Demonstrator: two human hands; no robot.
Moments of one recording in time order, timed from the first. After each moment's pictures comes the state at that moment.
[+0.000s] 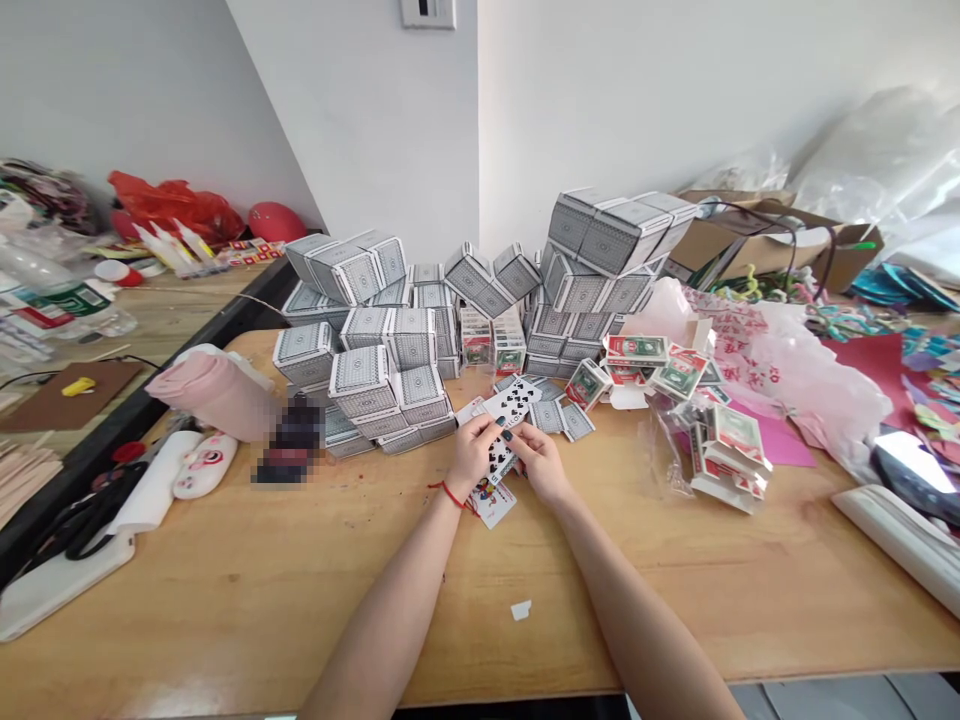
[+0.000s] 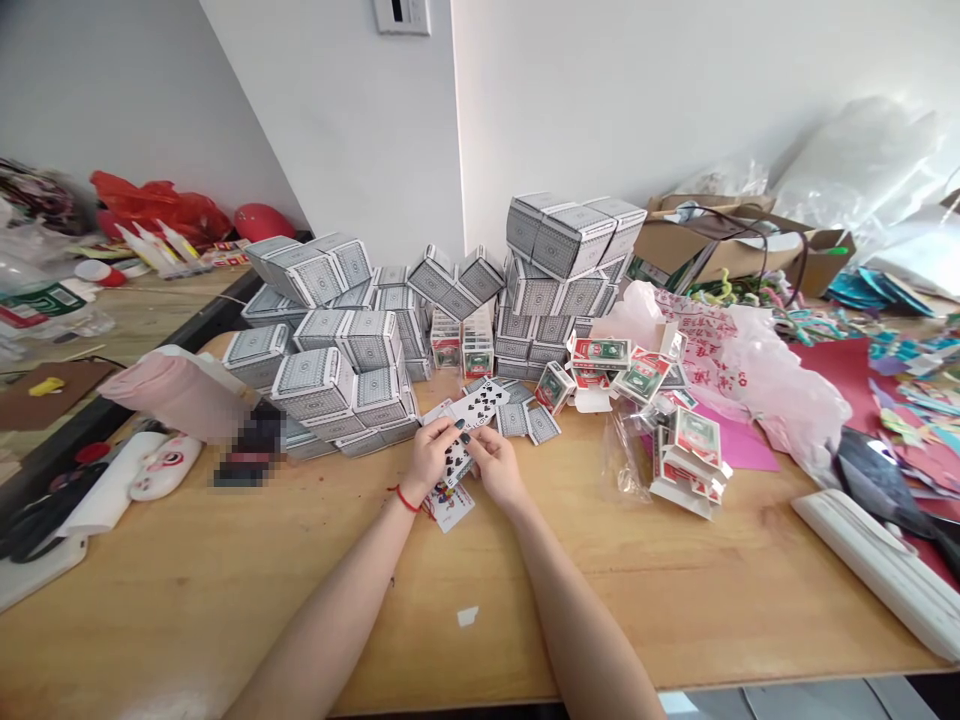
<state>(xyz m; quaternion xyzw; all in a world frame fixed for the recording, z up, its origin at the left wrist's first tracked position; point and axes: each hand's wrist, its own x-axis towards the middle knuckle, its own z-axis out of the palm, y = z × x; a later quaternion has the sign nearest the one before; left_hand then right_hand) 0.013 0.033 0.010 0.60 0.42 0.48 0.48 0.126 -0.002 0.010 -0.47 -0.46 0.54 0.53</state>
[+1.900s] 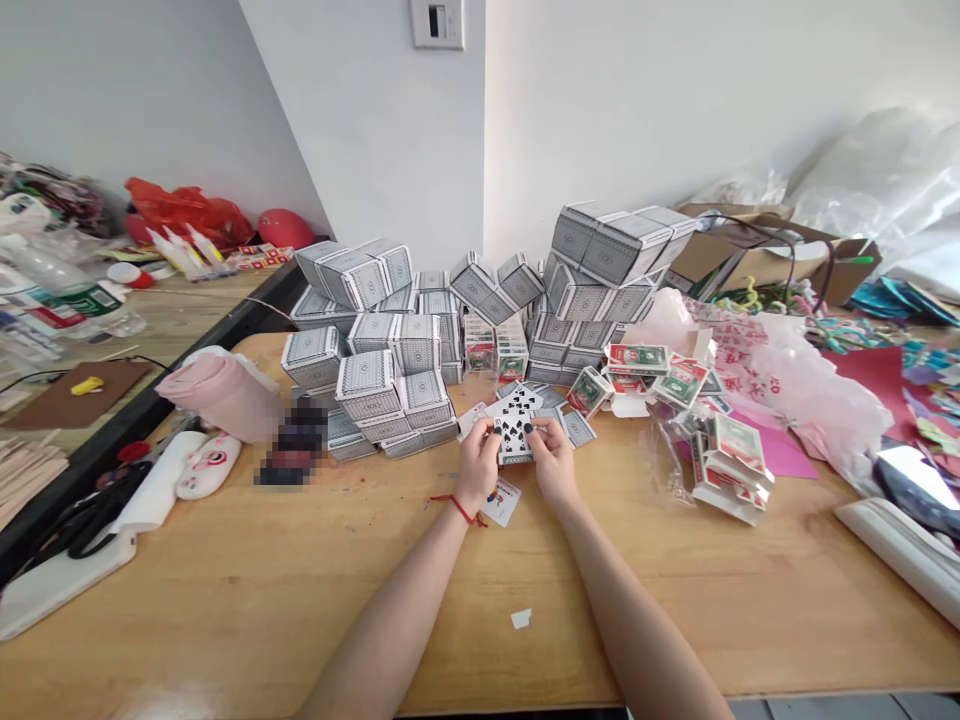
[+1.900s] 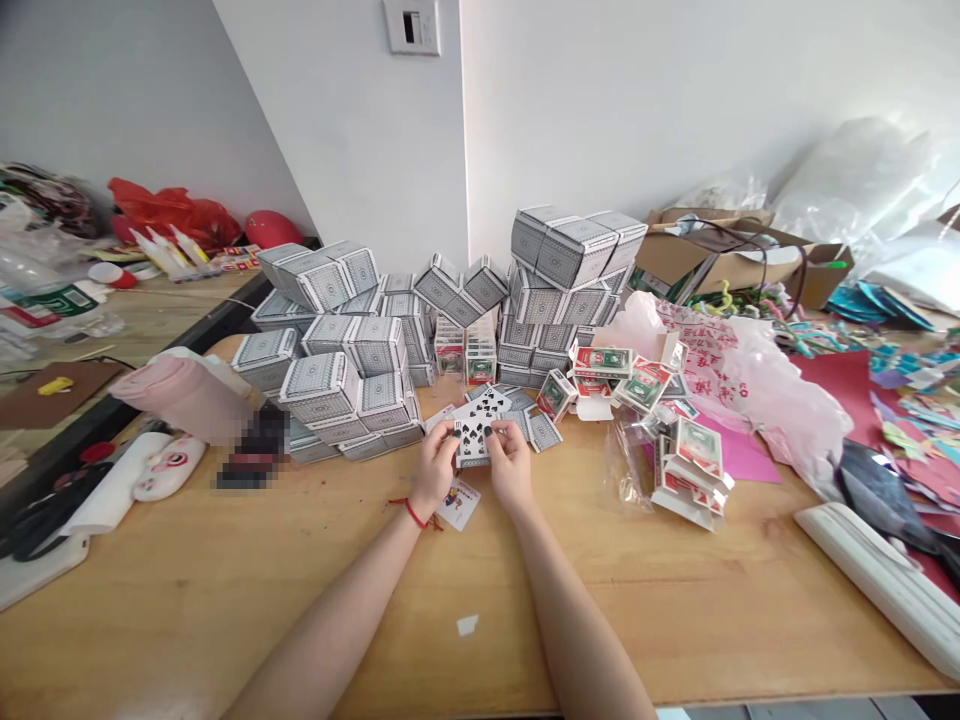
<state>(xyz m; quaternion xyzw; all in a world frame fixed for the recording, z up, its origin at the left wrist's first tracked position) 0.021 0.023 0.000 0.57 0.44 0.52 0.46 0.136 0.005 -0.001 -0.49 -0.40 0.47 0.62</state>
